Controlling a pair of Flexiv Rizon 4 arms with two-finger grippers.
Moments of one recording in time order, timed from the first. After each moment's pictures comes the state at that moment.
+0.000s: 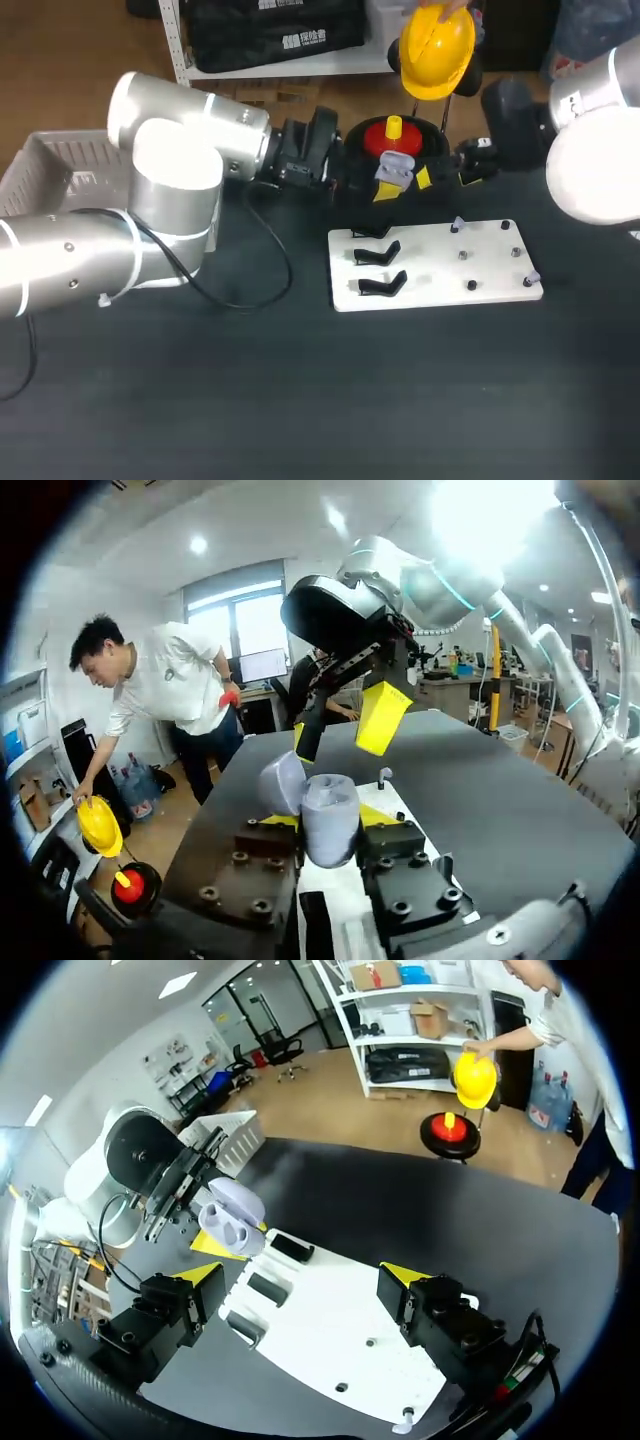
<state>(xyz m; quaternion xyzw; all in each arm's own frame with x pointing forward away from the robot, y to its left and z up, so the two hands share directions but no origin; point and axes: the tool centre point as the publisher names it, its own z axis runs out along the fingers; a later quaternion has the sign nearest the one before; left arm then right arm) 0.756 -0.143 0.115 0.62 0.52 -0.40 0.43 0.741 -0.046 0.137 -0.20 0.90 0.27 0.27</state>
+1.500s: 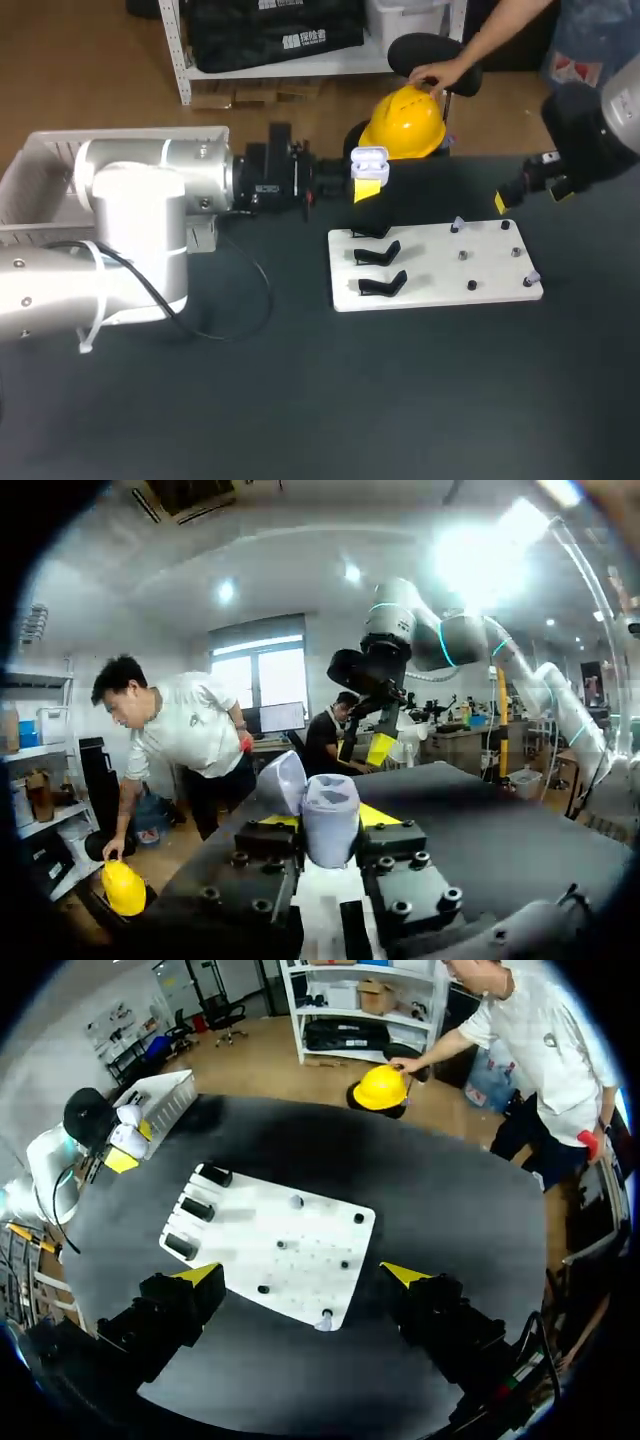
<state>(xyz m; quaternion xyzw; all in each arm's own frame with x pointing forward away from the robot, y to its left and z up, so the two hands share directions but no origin) 0.729 -0.118 0.144 0.54 0.48 -0.46 0.51 0.686 -0.149 0.139 -0.17 0.95 0.11 0.22</state>
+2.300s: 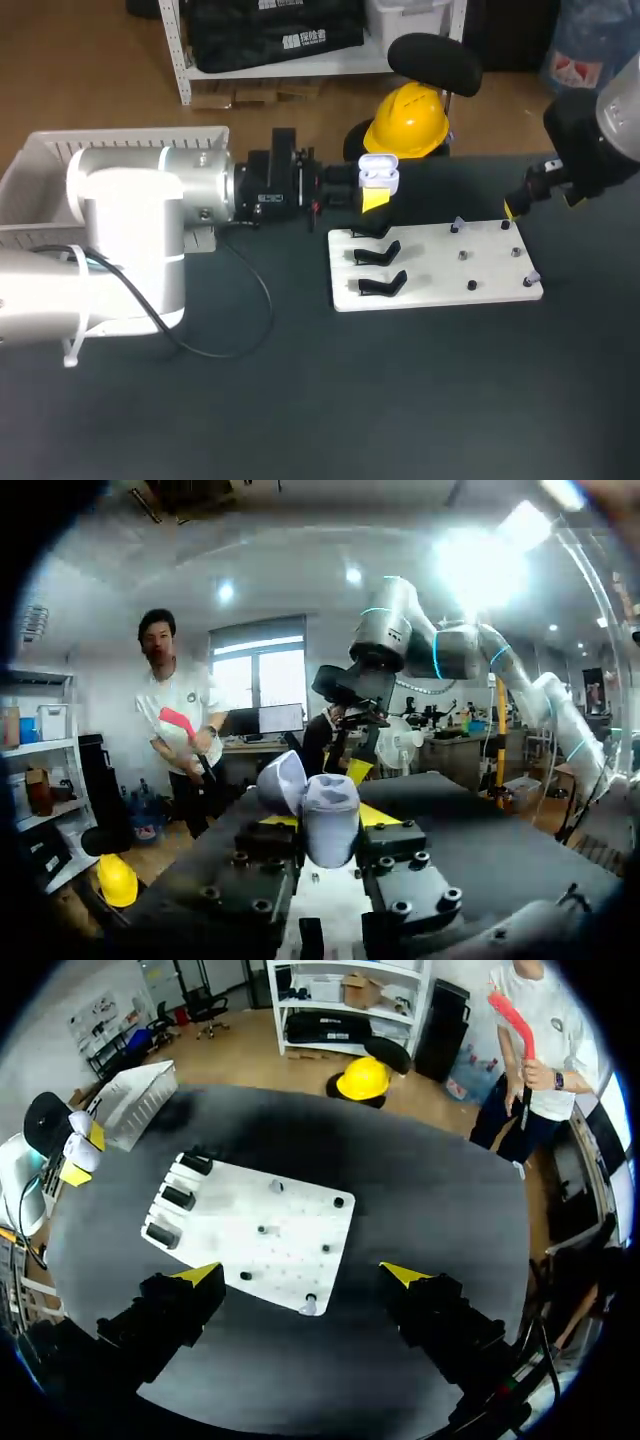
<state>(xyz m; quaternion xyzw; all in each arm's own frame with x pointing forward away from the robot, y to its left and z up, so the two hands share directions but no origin) 0.693 -0.125 0.163 0.53 0.49 -0.46 0.51 0.677 -0.162 0.135 -0.16 0.96 0.07 0.21</state>
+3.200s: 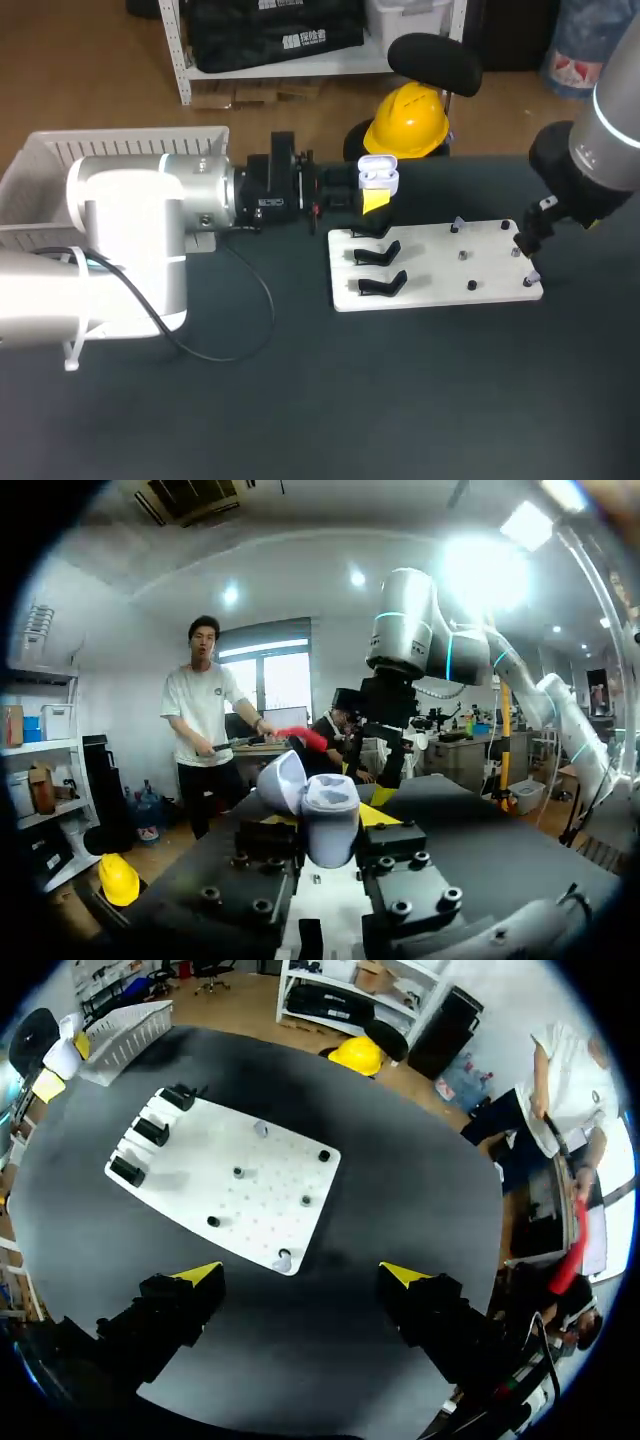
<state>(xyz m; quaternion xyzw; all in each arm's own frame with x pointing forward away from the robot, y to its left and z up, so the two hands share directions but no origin) 0.692 -0.125 0.163 0.52 0.50 -0.46 0.52 0.645 -0.182 0.104 -0.21 0.96 -0.04 0.16</state>
